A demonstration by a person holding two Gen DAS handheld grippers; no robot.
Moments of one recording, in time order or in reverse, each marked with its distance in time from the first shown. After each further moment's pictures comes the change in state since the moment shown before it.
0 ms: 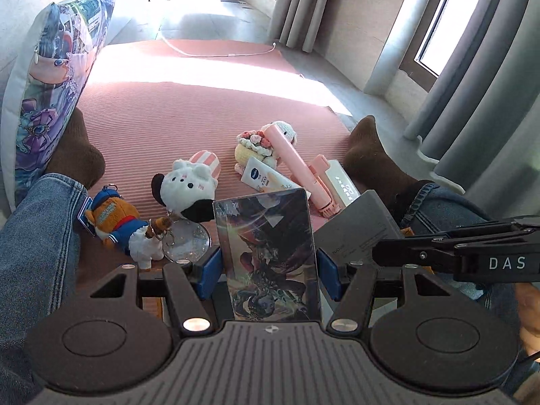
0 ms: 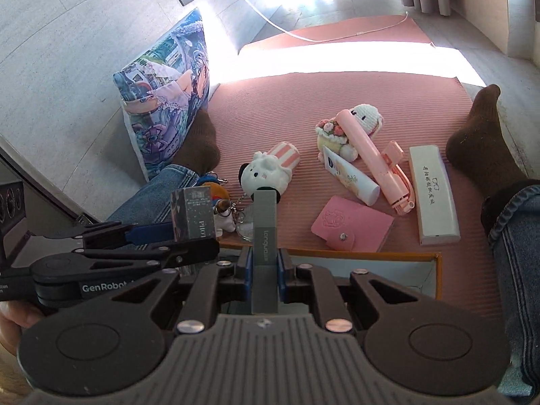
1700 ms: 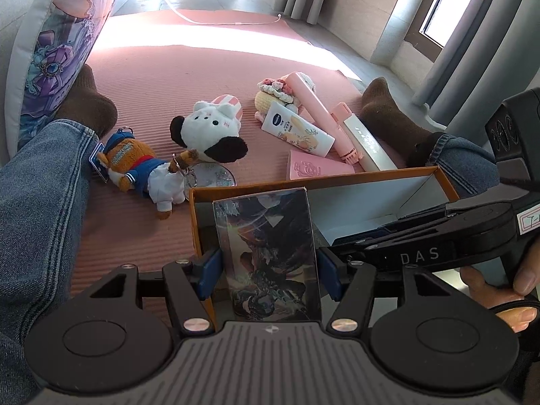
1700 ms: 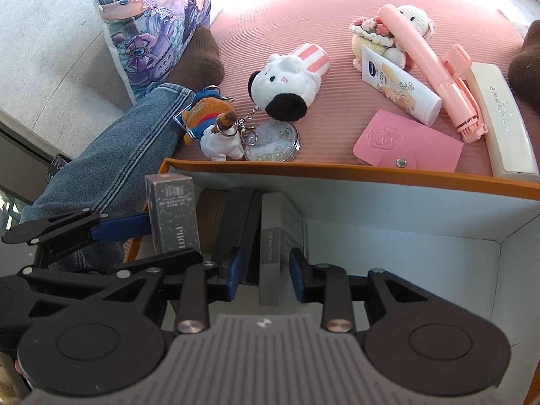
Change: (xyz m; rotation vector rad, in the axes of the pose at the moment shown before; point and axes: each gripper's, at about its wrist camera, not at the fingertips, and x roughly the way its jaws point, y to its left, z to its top) left arm 0.011 0.040 -0.054 -0.006 0.059 0.024; right arm 0.107 0.012 -0.030 -0.039 0.220 0.042
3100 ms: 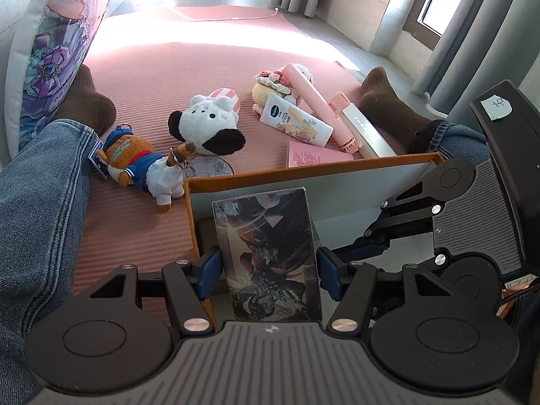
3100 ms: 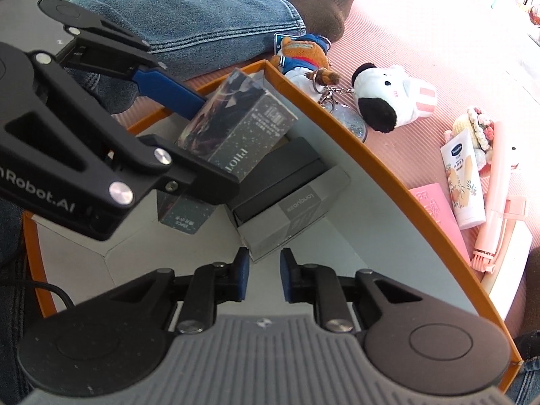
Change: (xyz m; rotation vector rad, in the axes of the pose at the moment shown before) left arm -0.001 -0.005 -0.002 0.009 0.020 0.053; right arm 0.020 0.042 -0.025 -0.705 0.136 -0.120
